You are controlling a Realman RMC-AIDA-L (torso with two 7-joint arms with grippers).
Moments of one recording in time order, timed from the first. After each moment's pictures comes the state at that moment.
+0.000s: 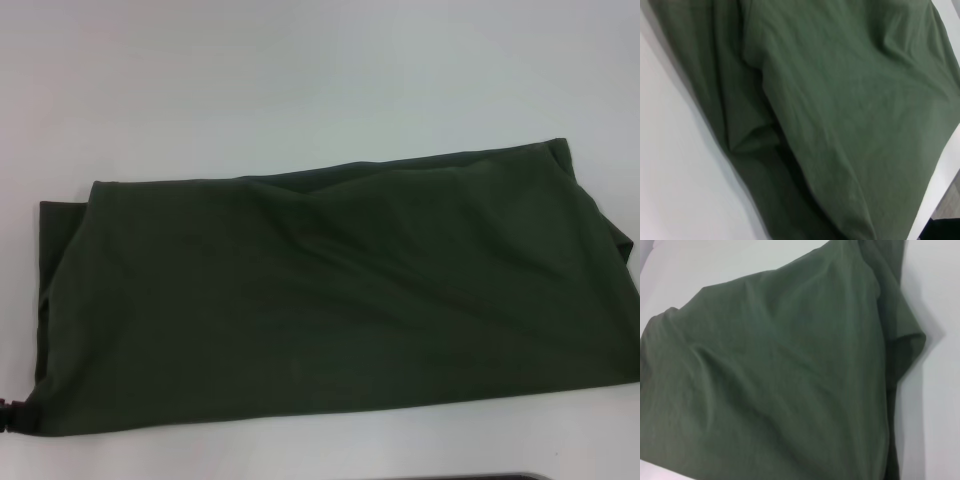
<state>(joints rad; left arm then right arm) -0.34 -1.91 -2.54 -0.76 -0.62 1.90 -1.92 0.23 1.93 -0.39 -0.70 -2.49 -1.73 1.89</state>
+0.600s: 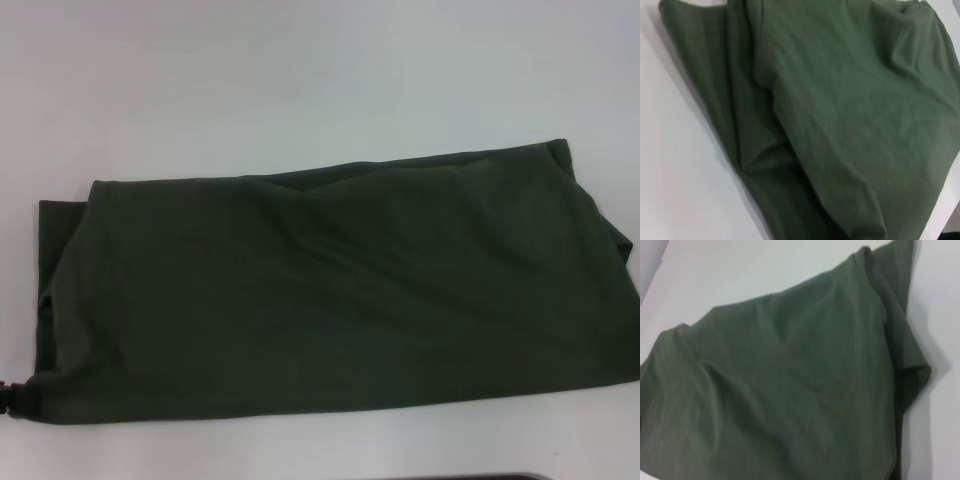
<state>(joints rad) -0.35 -1.91 -2.57 -0.76 -0.63 1.88 -1.92 0.26 1.93 -0.36 -0.70 -2.48 -1.74 1.90</state>
